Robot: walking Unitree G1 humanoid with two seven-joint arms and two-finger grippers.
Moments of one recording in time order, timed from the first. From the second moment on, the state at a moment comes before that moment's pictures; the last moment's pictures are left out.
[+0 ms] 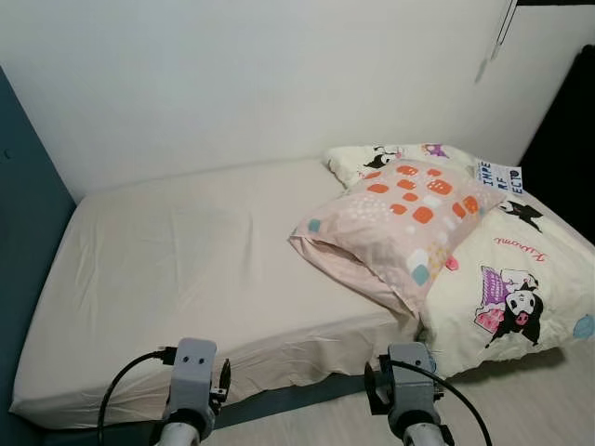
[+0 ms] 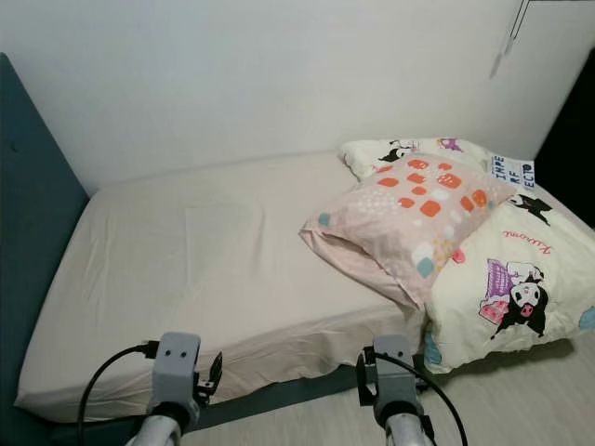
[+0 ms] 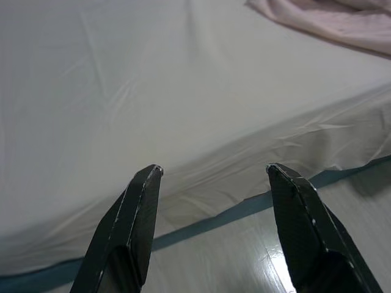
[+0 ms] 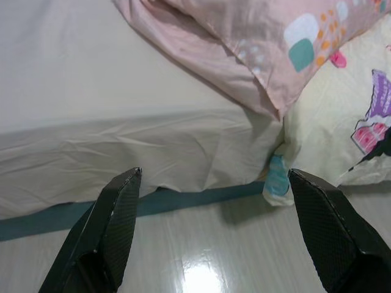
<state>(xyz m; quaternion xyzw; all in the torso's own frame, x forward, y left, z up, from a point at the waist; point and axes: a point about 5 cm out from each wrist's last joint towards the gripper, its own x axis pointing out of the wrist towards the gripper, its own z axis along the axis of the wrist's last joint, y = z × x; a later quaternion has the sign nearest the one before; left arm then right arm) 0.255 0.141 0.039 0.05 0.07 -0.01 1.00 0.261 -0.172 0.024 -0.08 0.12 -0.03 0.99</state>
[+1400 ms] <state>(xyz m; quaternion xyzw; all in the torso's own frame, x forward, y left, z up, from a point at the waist) 0.259 0.144 0.047 0.06 0.05 -0.03 1.00 0.265 -0.177 0.027 -0.08 0.12 -0.04 0.99</state>
